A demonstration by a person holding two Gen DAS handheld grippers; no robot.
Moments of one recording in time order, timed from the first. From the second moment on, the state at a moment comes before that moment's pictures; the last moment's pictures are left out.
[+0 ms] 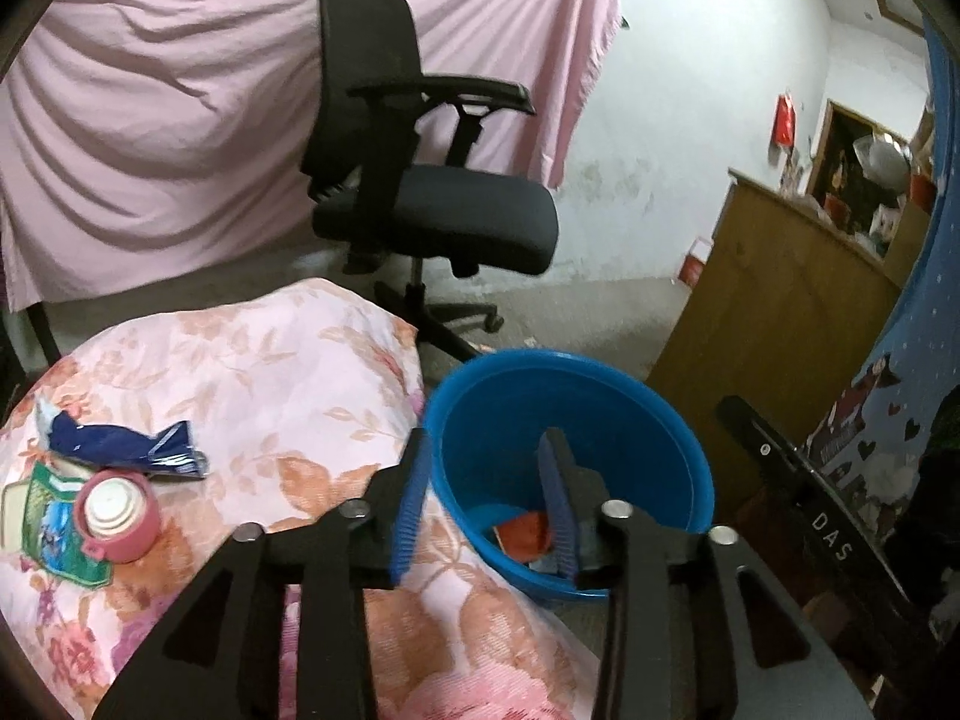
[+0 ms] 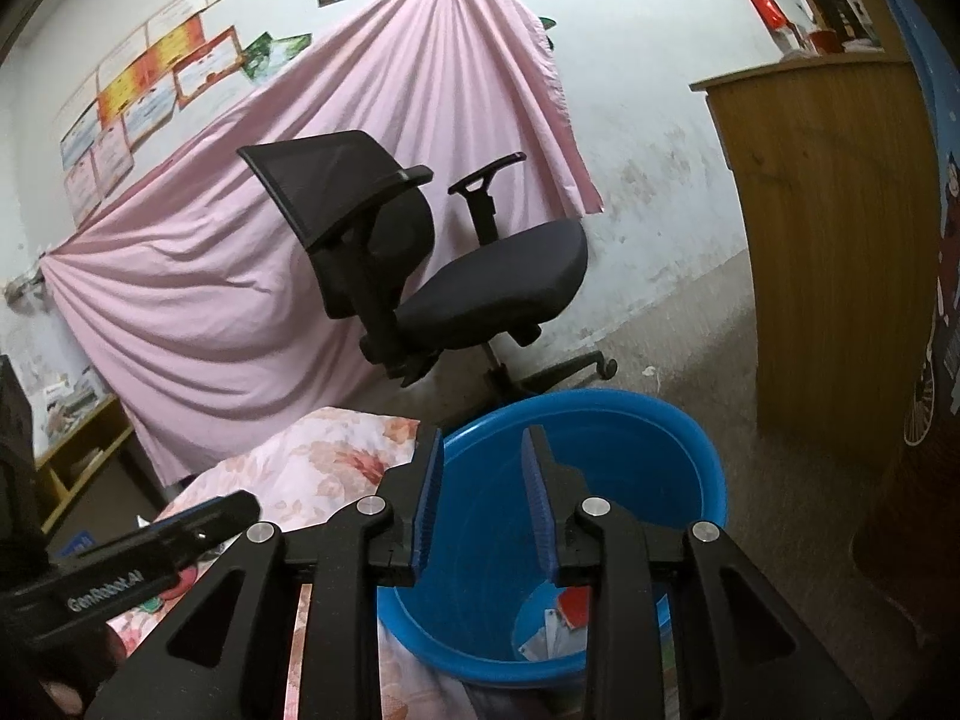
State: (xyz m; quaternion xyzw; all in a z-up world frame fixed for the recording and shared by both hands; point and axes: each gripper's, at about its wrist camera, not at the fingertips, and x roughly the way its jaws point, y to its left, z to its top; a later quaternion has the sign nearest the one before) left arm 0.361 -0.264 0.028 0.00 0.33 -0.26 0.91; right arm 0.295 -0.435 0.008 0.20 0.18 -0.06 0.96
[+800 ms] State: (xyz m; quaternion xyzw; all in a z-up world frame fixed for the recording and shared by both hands) left arm 0.294 -0.089 0.071 -0.10 0.14 -0.08 0.98; right arm 0.266 -0.333 0.060 0.09 0.01 0.01 1.00
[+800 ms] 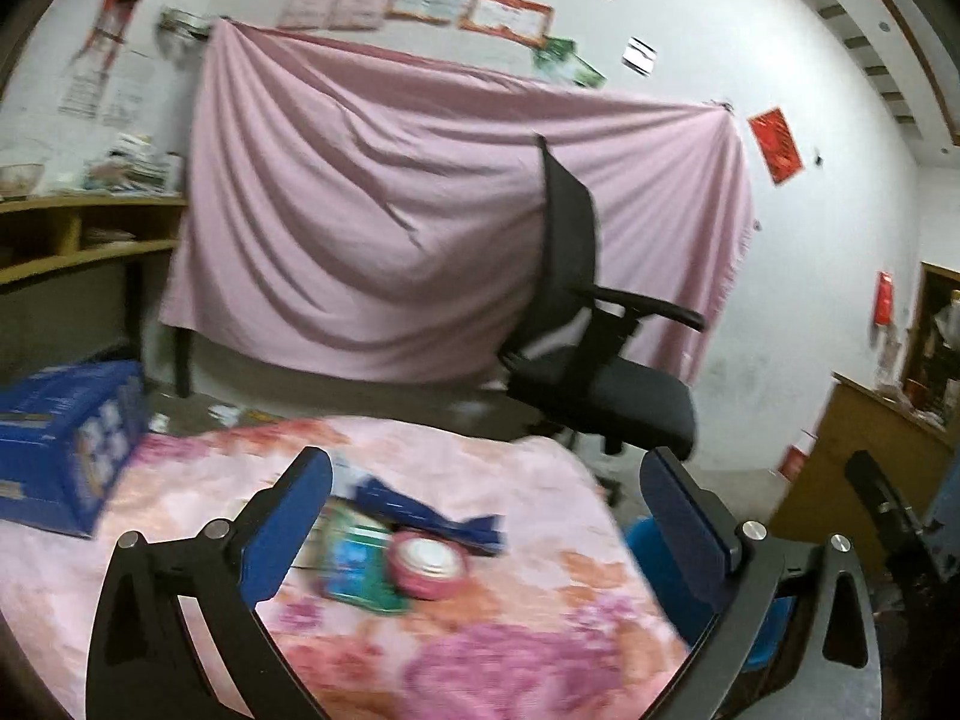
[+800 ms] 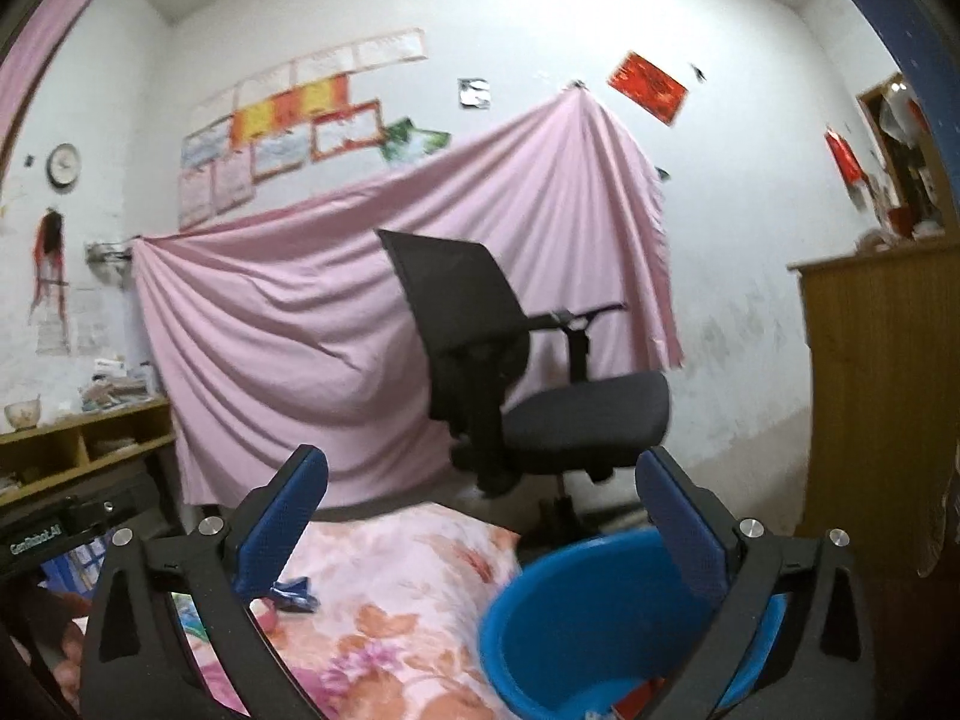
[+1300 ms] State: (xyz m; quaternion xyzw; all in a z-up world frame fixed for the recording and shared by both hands) left arm 0.272 -0.015 0.043 -0.04 0.11 -0.03 0.99; right arm 0.285 -0.237 0.054 0.03 0.04 0.11 0.99
